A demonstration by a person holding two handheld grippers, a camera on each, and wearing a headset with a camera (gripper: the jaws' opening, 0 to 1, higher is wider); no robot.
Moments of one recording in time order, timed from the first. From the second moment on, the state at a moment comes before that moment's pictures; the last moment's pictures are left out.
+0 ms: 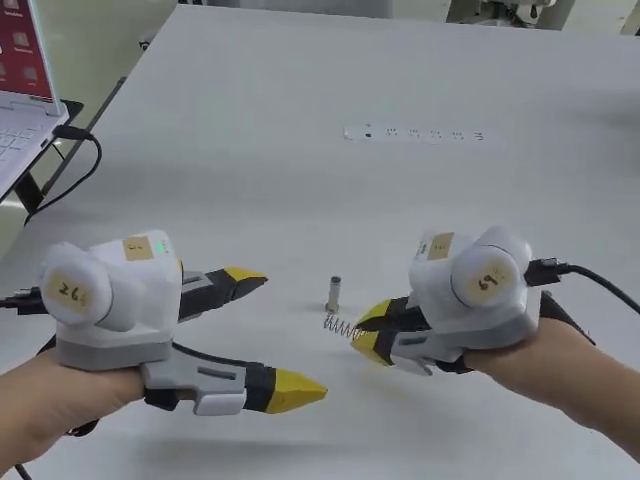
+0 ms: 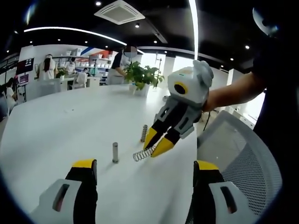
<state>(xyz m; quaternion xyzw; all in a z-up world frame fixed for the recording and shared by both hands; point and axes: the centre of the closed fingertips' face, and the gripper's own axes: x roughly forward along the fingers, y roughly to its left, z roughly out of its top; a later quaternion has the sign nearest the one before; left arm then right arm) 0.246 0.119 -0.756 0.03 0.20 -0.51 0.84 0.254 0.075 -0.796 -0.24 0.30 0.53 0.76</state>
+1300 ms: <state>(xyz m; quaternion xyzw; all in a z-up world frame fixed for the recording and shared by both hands) 0.237 0.071 -0.758 0.03 0.19 -0.58 0.80 0.231 0.071 -0.767 -0.31 0.22 0.61 0.70</state>
